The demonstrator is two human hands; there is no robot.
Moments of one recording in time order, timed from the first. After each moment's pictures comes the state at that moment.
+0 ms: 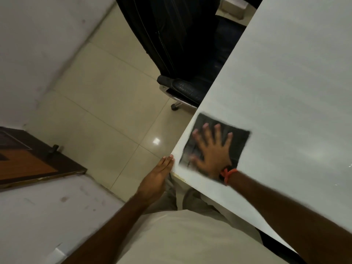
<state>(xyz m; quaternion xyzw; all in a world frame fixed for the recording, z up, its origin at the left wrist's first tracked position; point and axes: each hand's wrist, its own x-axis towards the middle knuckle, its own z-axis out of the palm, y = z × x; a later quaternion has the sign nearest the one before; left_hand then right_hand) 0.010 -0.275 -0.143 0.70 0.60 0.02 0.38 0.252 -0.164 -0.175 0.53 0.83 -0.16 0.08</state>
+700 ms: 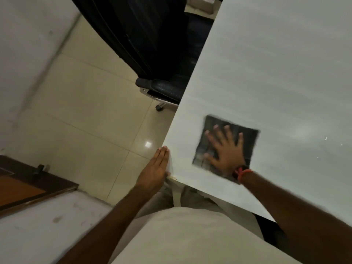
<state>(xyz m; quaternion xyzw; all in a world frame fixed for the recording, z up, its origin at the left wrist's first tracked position) 0.034 -0.236 -0.135 0.77 0.55 -0.10 0.31 0.340 -0.192 -0.180 0.61 0.78 -0.14 0.07</state>
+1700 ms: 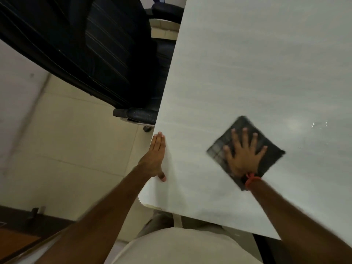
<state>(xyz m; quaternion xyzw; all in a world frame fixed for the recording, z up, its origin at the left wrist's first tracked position) 0.115 -0.087 -0.128 0.77 0.51 -0.21 0.33 0.437 -0.172 -0.189 0.82 0.55 -0.13 0.01</state>
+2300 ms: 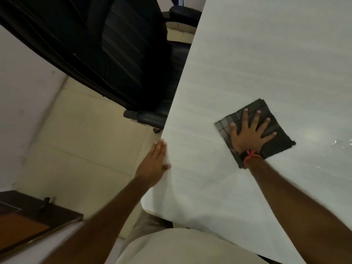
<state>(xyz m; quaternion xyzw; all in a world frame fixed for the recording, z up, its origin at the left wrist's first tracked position) 0.098 -0.094 -0.135 0.76 0.57 -0.11 0.30 0.441 -0.052 -0.190 0.86 0.50 -0.14 -0.02</state>
